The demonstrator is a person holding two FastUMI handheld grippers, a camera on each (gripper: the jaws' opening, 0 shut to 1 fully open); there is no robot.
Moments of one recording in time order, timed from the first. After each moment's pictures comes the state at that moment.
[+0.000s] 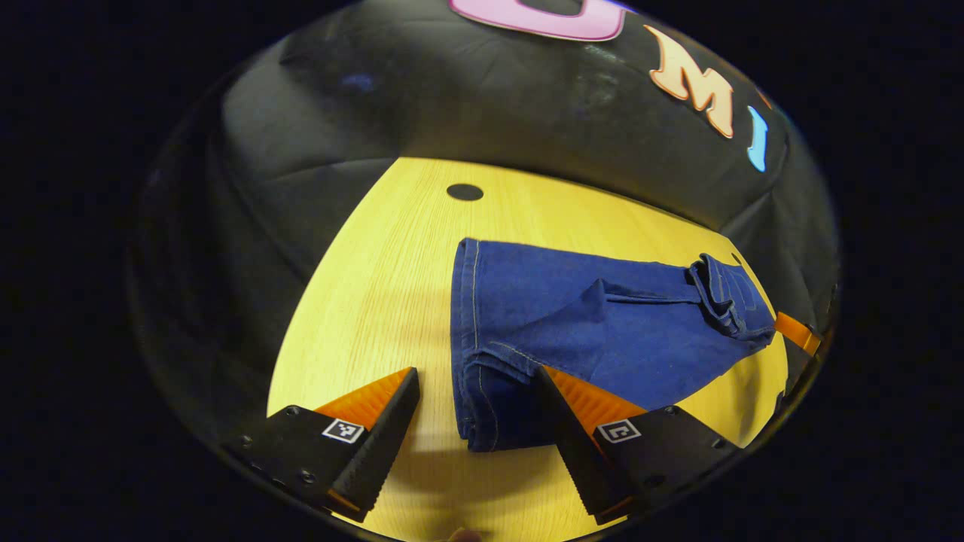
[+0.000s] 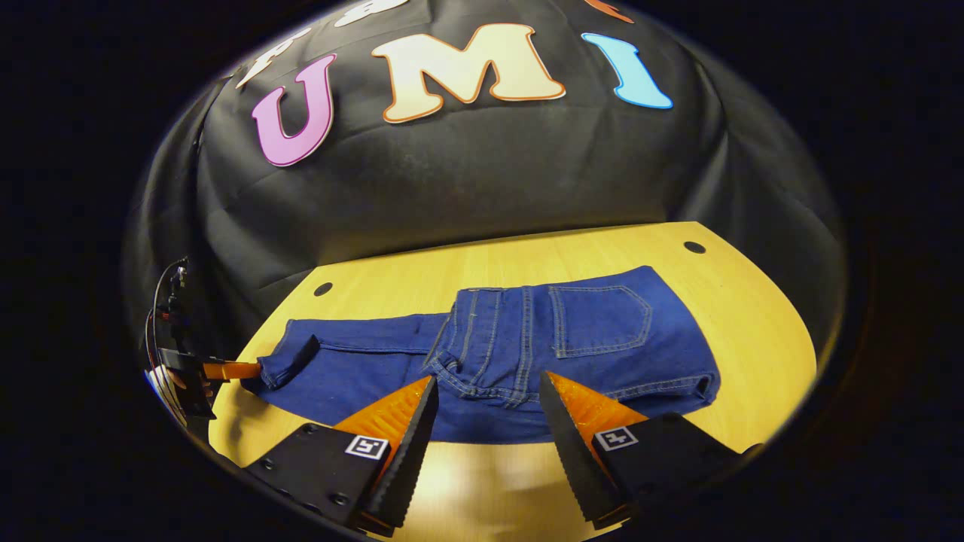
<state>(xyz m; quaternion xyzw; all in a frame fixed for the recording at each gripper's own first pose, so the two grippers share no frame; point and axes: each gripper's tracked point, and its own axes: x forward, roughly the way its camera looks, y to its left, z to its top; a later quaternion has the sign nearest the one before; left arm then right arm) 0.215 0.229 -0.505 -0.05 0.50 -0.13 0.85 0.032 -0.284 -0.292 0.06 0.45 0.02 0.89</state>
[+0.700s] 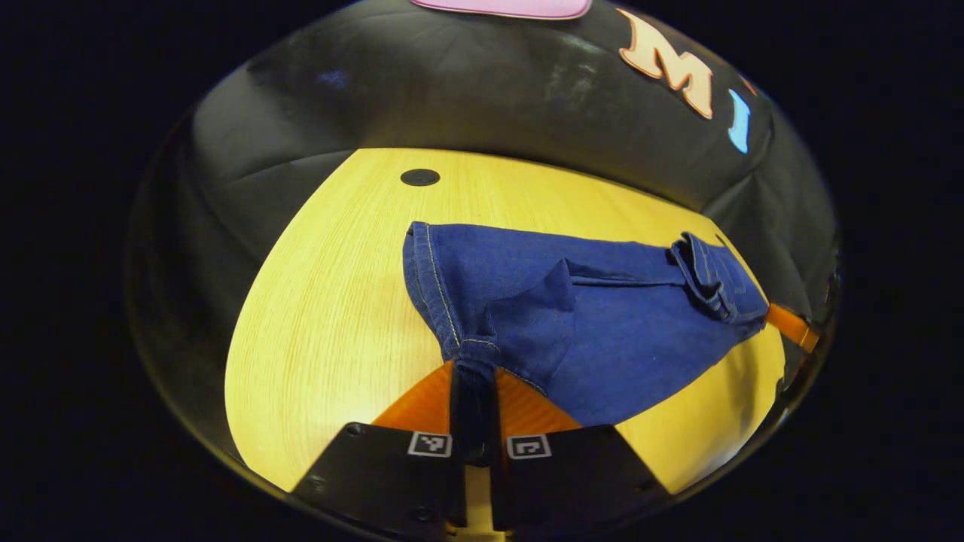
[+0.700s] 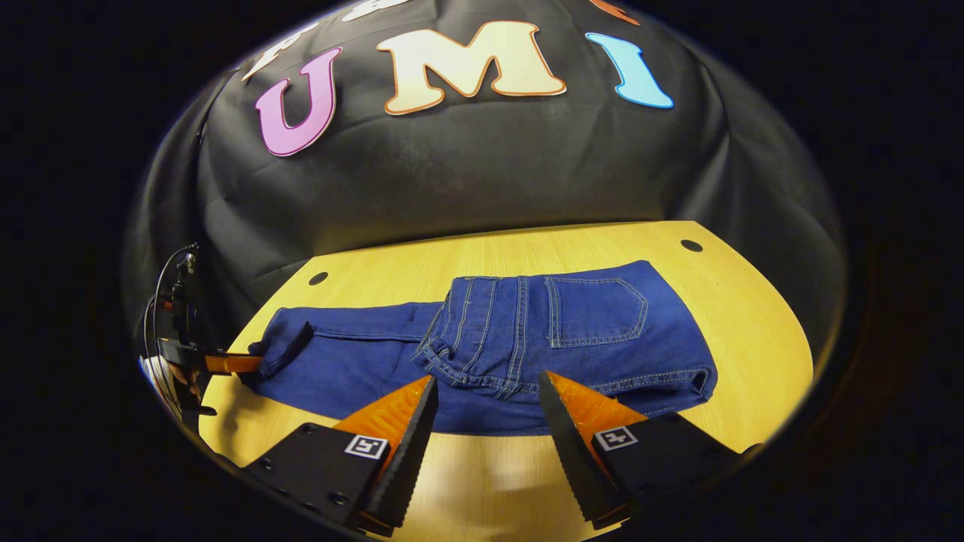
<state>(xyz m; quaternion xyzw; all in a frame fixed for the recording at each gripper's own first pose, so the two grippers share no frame) 0.213 0.189 -0.512 -0.04 0.50 -0.17 0.85 0.024 -0.283 -0.303 0.05 0.46 0.03 0.89</state>
